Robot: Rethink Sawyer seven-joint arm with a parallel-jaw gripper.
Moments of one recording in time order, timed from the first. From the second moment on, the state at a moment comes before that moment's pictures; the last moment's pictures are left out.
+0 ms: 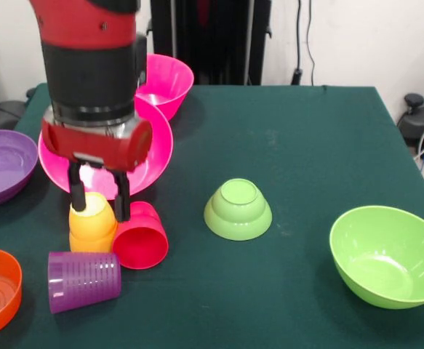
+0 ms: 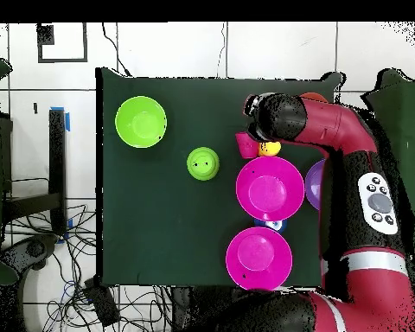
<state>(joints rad) -0.54 -0.49 0.28 1.21 -0.31 0.68 1.93</state>
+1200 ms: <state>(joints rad) -0.52 -0.29 0.28 1.12 -0.31 0.75 1.93</state>
